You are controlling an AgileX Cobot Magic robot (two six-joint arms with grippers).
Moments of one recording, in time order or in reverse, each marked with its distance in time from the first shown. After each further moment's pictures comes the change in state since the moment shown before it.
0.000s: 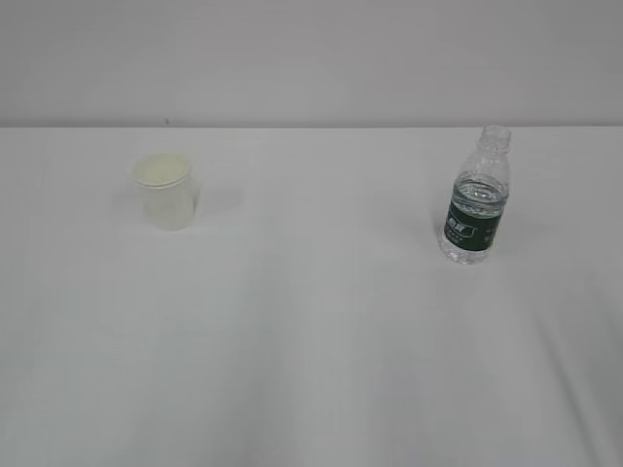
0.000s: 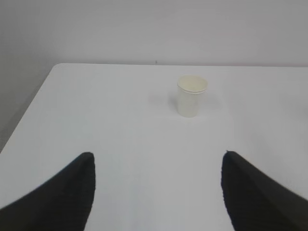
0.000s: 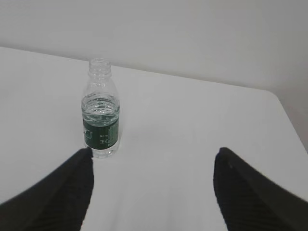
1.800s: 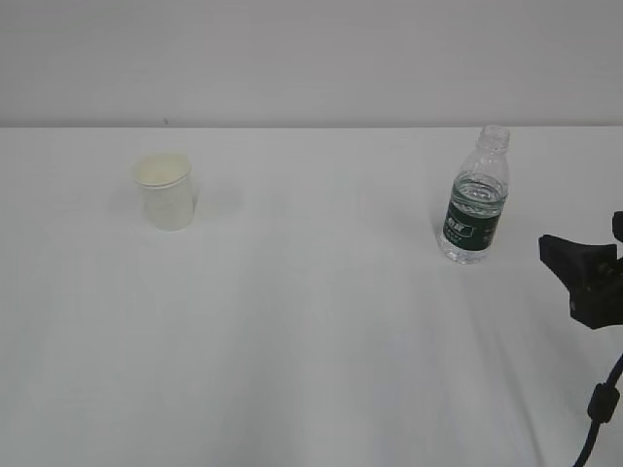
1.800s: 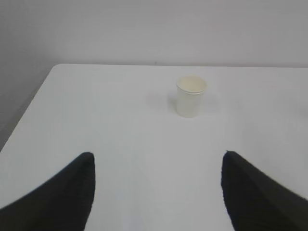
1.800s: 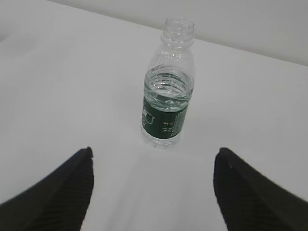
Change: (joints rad) left arm 0.000 0.000 0.000 -0.003 -0.004 0.000; right arm 0.220 0.566 0.000 -0.235 -0.442 0.263
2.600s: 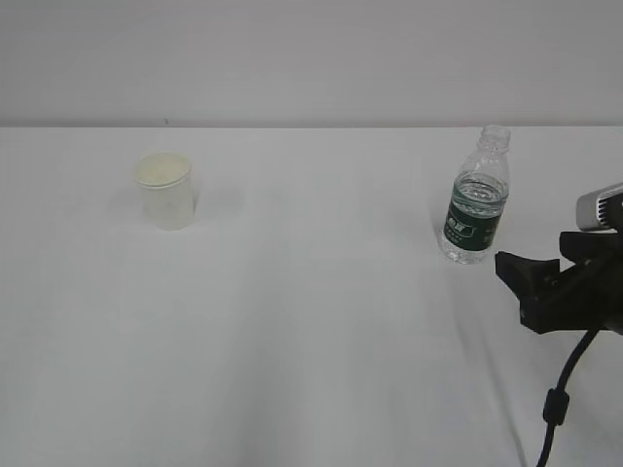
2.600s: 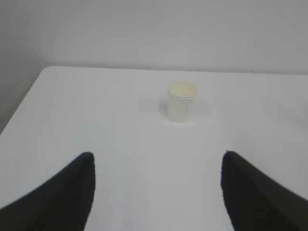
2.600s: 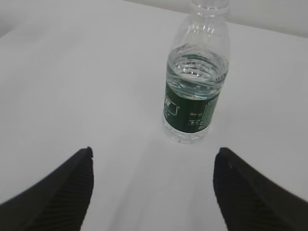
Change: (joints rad) left arm 0.000 0.000 0.000 -0.038 -0.014 0.000; right arm 0.000 0.296 -0.005 -0.099 -0.266 0.125
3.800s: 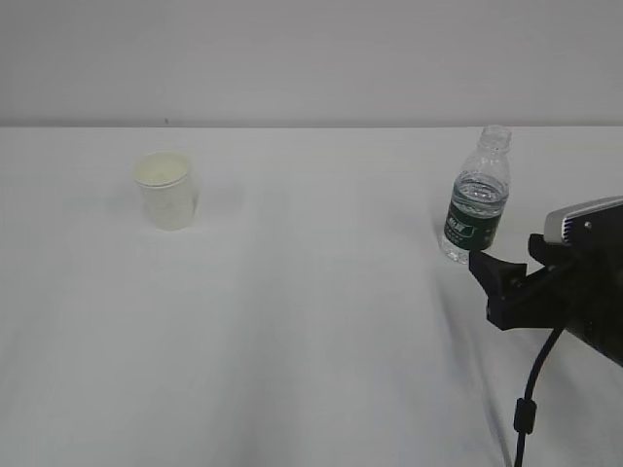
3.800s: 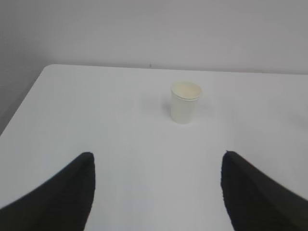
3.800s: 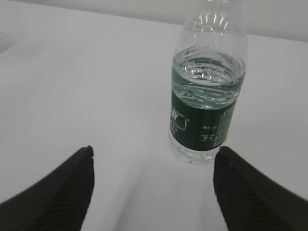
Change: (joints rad) left arm 0.000 0.070 0.000 0.004 -0.052 0.000; right arm 0.000 0.319 -0.007 0.023 -0.409 0.006
